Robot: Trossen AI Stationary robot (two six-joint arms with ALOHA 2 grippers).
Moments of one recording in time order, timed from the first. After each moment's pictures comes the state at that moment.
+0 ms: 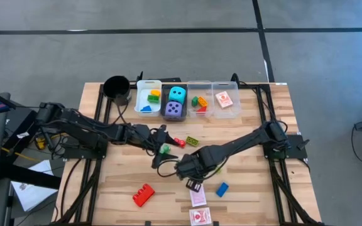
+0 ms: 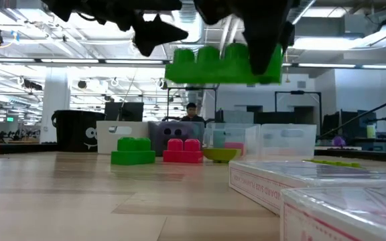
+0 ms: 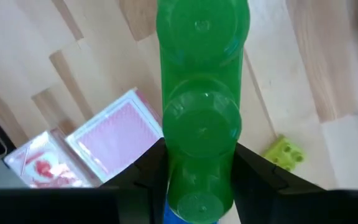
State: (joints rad) left arm -0.15 1.35 0.74 0.32 0.00 -0.17; right arm 0.36 2.08 1.84 -1.21 -0.02 0.78
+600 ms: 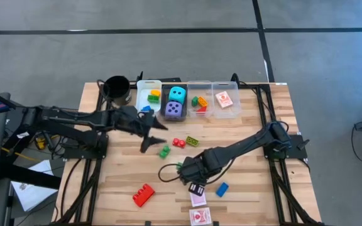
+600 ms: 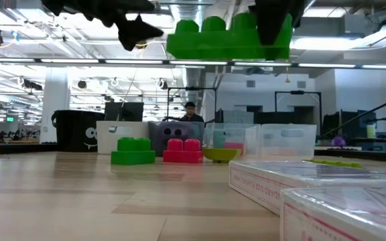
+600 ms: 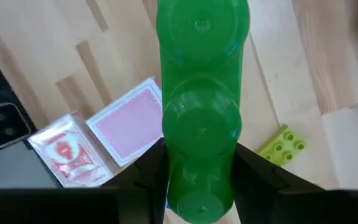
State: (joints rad) left arm 0.03 1.10 0.73 0.01 0.14 -0.11; right arm 0.40 2.06 1.90 -1.26 0.01 0.79
